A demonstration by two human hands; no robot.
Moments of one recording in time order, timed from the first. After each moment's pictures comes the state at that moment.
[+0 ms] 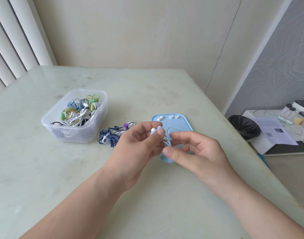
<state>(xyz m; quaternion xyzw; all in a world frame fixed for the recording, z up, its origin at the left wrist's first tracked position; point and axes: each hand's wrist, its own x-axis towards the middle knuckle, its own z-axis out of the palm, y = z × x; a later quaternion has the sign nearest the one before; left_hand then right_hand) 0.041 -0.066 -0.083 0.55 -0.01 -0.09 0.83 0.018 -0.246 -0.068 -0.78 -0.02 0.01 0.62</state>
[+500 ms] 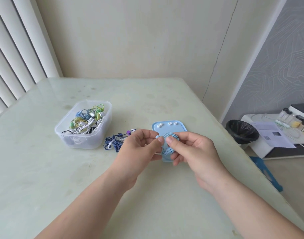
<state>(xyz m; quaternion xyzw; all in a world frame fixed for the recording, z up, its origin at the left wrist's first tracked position) 0.036 -0.061 -0.072 0.66 0.01 -0.07 0.75 0.023 -0.231 -0.054 -0.69 0.03 -0.01 0.72</state>
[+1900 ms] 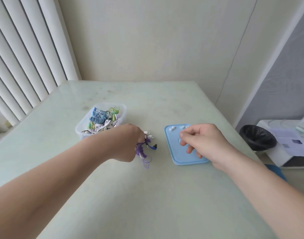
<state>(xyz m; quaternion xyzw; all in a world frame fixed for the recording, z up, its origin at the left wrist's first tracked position) 0.067 0.012 -0.014 0.98 -0.16 -0.13 -0.01 0.062 -0.234 -0.023 -0.86 0.03 0.05 0.51</state>
